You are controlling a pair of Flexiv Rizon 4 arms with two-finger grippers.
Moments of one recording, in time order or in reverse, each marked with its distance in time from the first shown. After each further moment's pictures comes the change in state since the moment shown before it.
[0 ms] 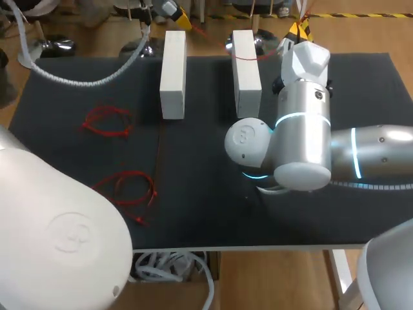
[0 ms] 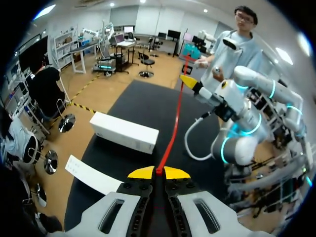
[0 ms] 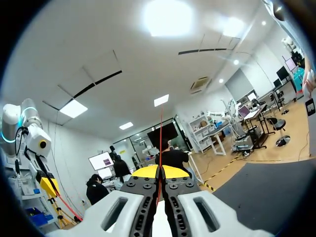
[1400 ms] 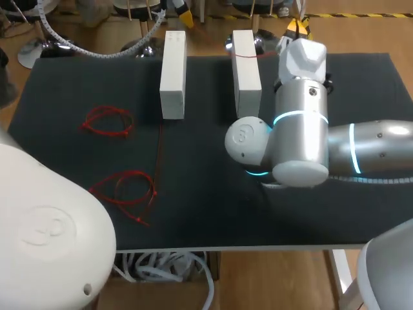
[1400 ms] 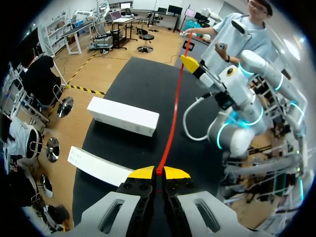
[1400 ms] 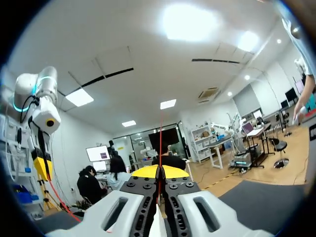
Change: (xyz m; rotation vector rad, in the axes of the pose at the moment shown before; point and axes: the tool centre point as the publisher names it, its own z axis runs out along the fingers) left arm -0.003 -0.003 0.000 -0.210 0.006 -0.001; right arm 0.006 0.000 0.014 -0.030 0.030 -0.184
